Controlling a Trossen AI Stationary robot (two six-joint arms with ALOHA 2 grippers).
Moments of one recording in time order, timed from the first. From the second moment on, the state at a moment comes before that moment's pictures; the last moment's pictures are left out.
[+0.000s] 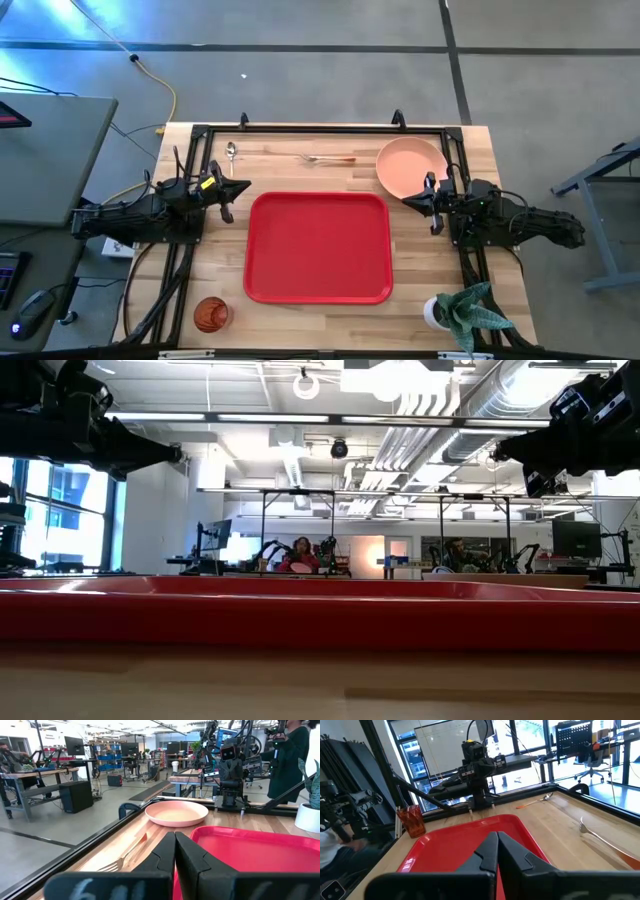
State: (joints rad) left arm 0.15 0.01 0.01 0.04 -0.20 0.04; right arm -0.20 0.01 0.02 0.02 -0.16 0.23
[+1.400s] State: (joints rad) left arm 0.15 0.01 0.01 0.05 -0.24 -0.01; right arm -0.20 0.01 0.02 0.02 -0.16 0.00
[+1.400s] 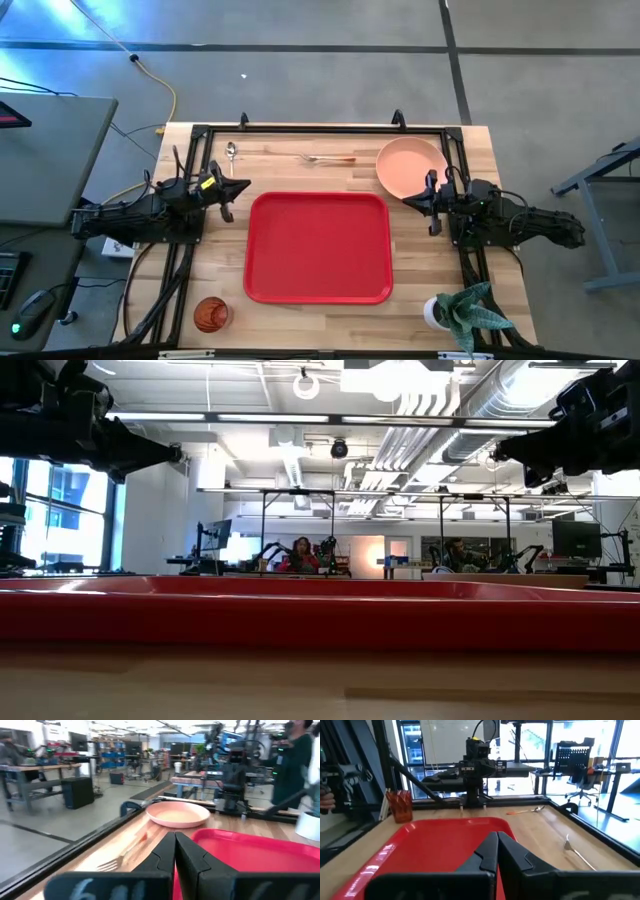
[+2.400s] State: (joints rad) left arm 0.26 0.49 0.08 0.68 -0.33 -0.03; right arm -0.20 0.16 0.02 0.24 0.40 0.49
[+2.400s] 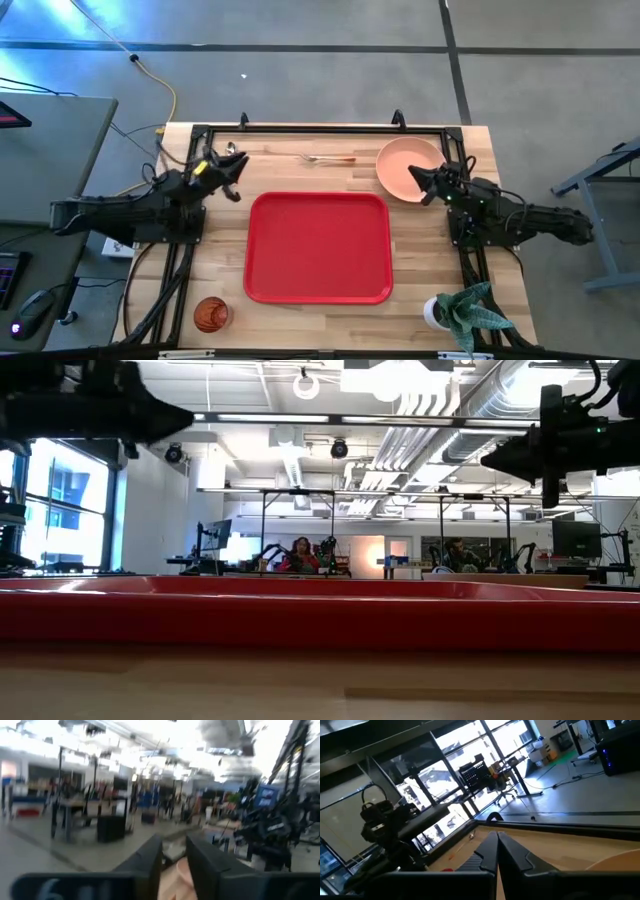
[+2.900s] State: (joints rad) left arm 0.29 1.37 0.66 0.66 -0.21 -0.22; right arm -0.20 0.31 0.02 0.22 0.50 0.66
